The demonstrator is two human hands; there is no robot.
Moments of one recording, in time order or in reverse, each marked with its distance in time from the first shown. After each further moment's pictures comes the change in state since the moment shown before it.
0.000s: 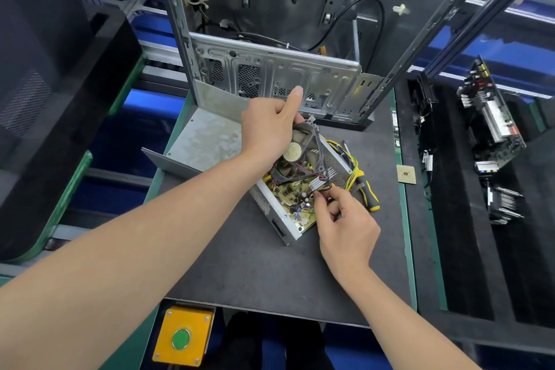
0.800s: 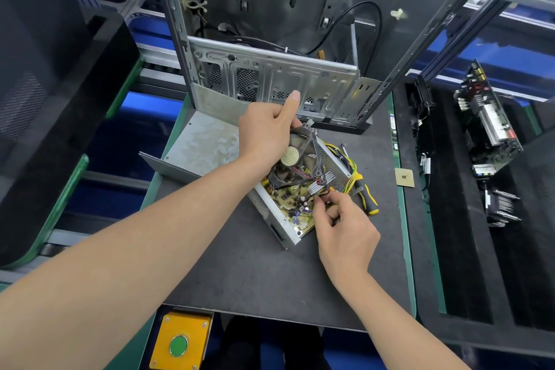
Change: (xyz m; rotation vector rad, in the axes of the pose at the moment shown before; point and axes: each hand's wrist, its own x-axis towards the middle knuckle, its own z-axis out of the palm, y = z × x) left_hand -0.001 0.000 -0.001 -0.031 -0.013 -0.028; right_hand -0.001 -0.008 -0.004 -0.034 -0.035 0.064
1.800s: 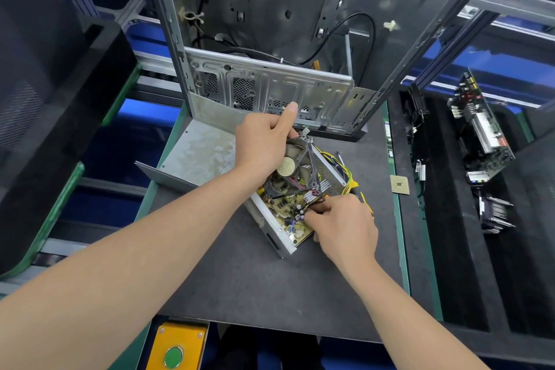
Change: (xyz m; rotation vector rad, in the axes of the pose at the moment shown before) left_hand 0.001 -0.004 0.001 0.000 -0.021 0.041; right_hand 0.039 -0.021 -0.021 -0.219 -0.442 0.238
